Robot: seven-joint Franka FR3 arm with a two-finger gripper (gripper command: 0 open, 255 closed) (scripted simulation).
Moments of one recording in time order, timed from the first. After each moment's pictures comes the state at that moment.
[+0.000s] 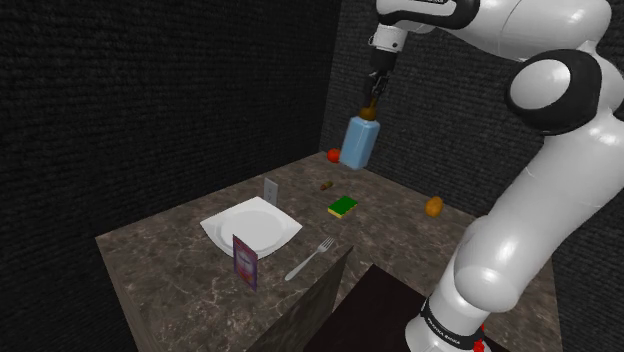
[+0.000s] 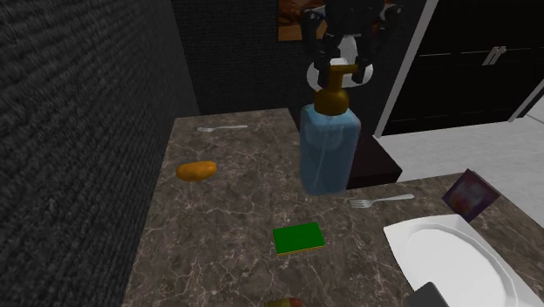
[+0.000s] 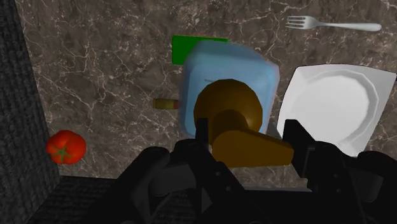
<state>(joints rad) 0.02 -0.14 -0.47 -1.59 -0.02 1.51 -0.51</state>
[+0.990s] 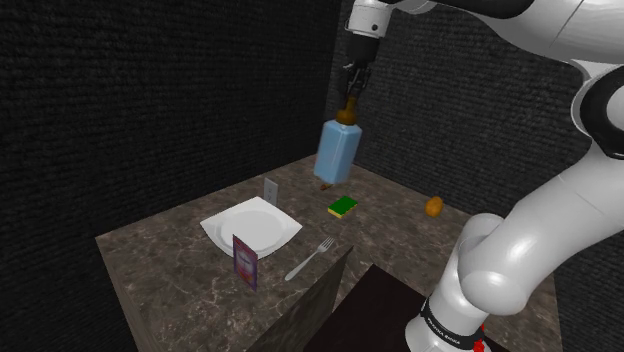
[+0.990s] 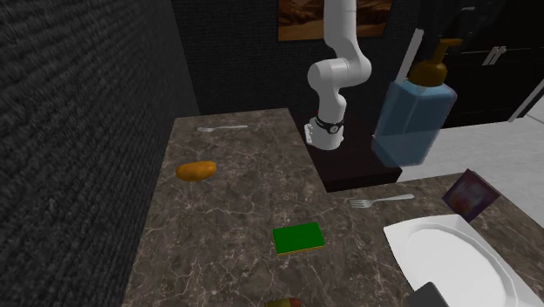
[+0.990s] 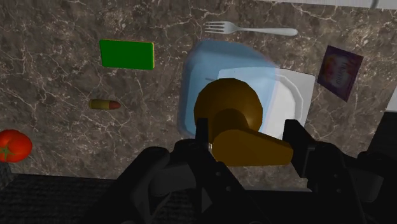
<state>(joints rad) 0.13 -0.37 -0.18 -1.77 -0.05 1.46 -0.11</state>
